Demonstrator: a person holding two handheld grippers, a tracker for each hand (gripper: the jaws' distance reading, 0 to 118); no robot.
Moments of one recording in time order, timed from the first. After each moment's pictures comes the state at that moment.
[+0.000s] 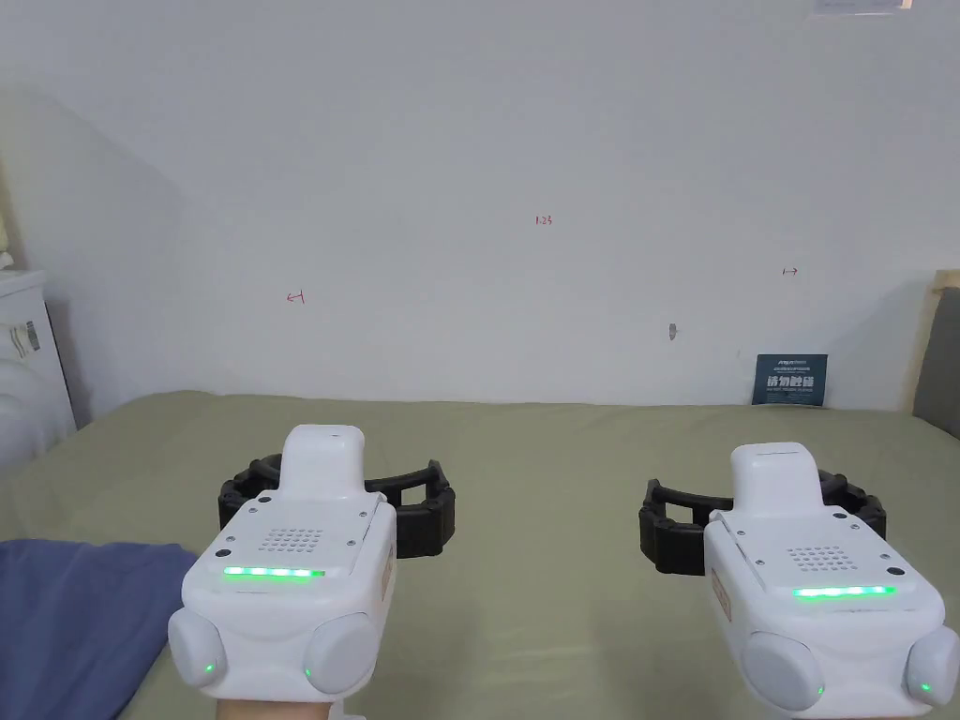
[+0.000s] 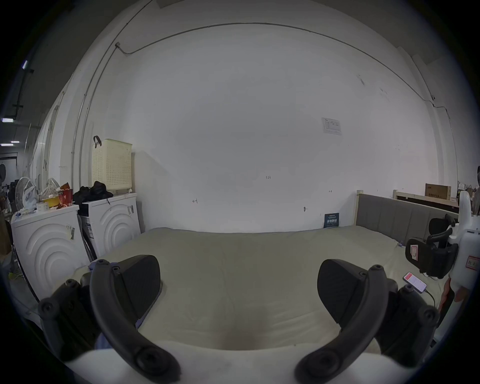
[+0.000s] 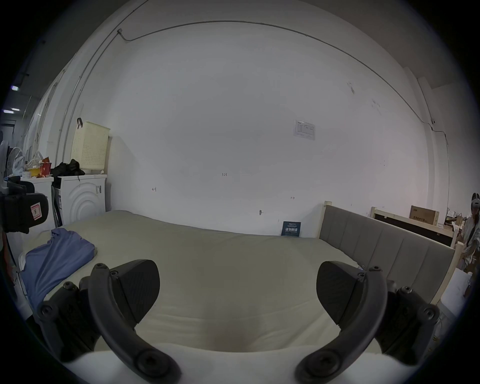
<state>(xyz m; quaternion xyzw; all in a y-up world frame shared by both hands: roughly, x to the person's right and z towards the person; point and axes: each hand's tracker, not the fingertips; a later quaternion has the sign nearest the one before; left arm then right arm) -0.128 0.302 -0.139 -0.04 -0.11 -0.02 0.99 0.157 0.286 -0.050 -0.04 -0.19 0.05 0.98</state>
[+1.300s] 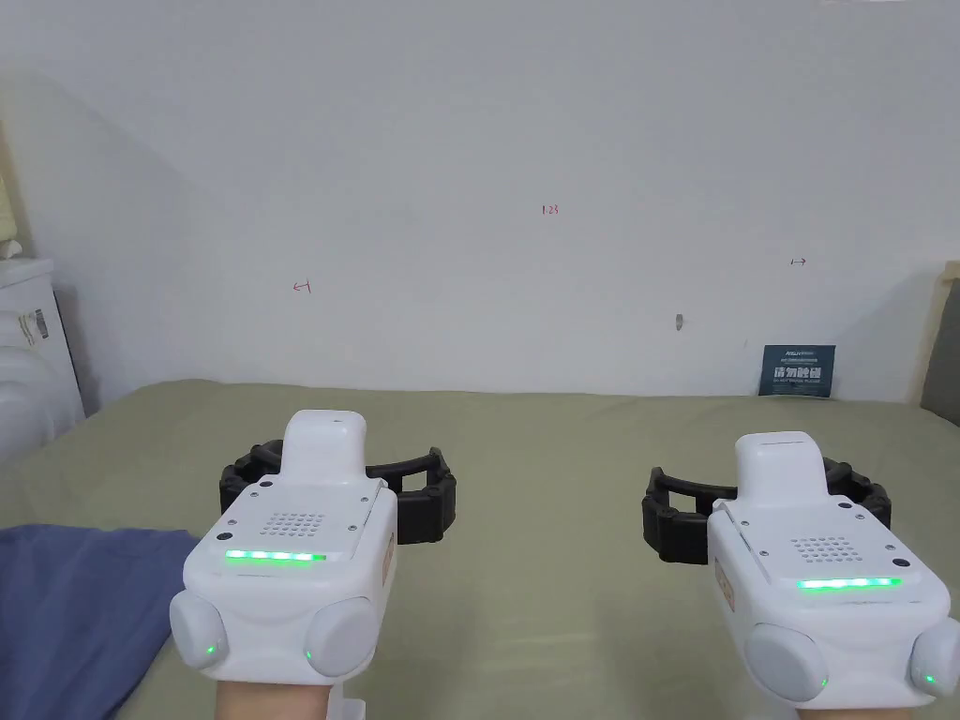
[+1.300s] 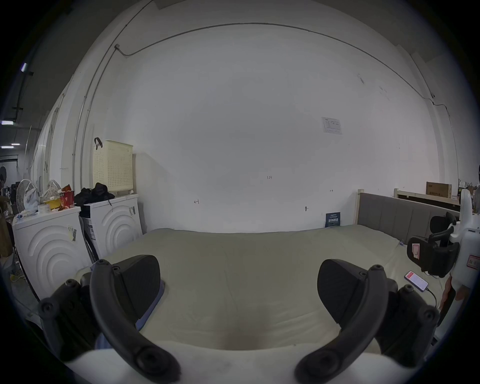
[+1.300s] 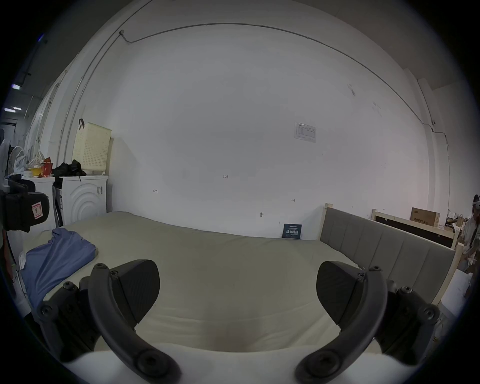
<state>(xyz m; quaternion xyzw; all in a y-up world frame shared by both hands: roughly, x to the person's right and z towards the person) -0.131 0.304 -0.137 -0.04 -0.11 -0.02 0.99 0.154 0.286 -0.048 -0.04 -0.19 0.05 0.98</state>
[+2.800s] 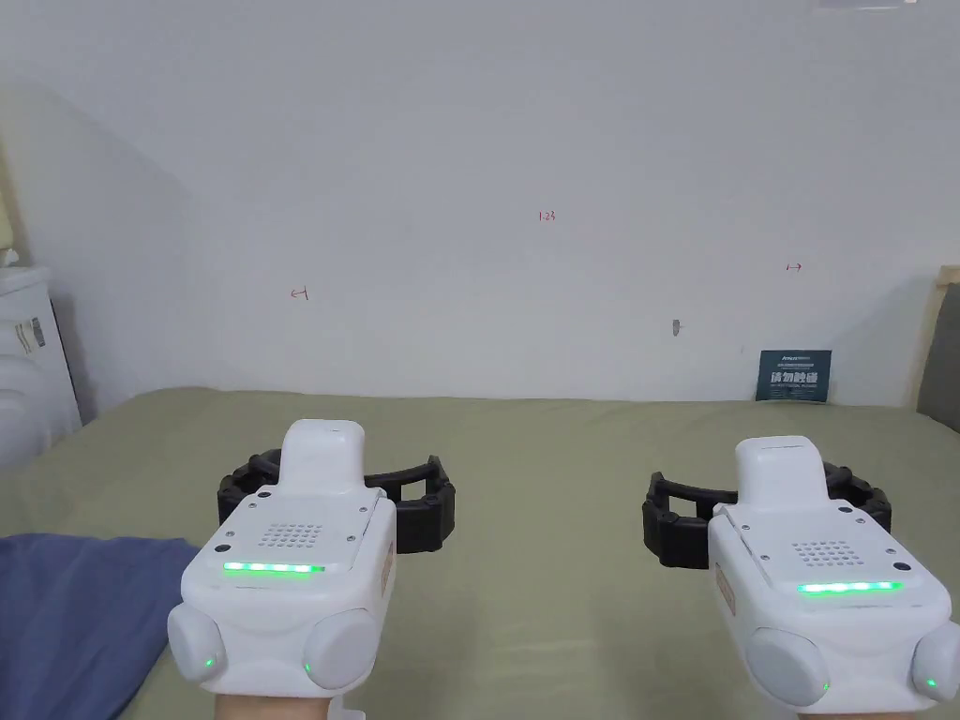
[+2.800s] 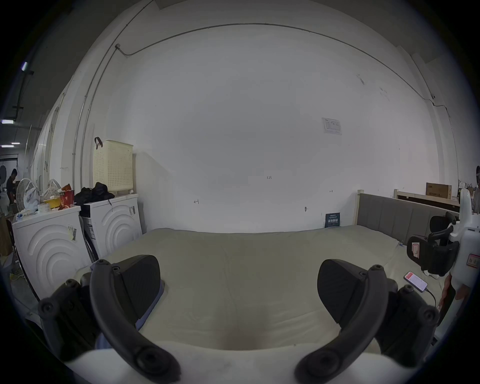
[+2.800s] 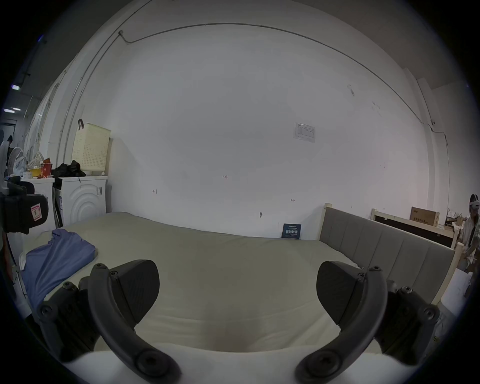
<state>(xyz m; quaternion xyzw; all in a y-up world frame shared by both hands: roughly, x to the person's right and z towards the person) -0.131 0.303 -0.135 -0.04 -0.11 -0.02 0.99 0.156 0.287 -0.047 -0.04 -0.19 0.05 0.98</state>
